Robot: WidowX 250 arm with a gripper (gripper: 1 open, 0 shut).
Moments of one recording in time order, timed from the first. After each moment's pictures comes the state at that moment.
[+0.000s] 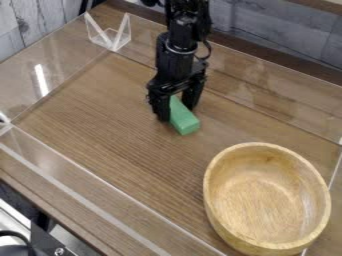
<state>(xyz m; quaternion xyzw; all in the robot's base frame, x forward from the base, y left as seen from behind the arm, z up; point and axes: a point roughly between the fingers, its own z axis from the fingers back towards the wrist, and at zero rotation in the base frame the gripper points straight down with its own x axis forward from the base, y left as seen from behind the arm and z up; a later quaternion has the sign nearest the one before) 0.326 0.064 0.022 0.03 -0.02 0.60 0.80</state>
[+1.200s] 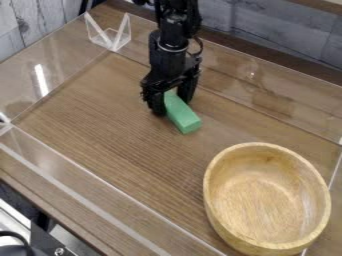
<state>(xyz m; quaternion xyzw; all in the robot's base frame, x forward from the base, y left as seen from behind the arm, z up) 0.318 0.068 0.019 0.04 -0.01 0.59 0.81</state>
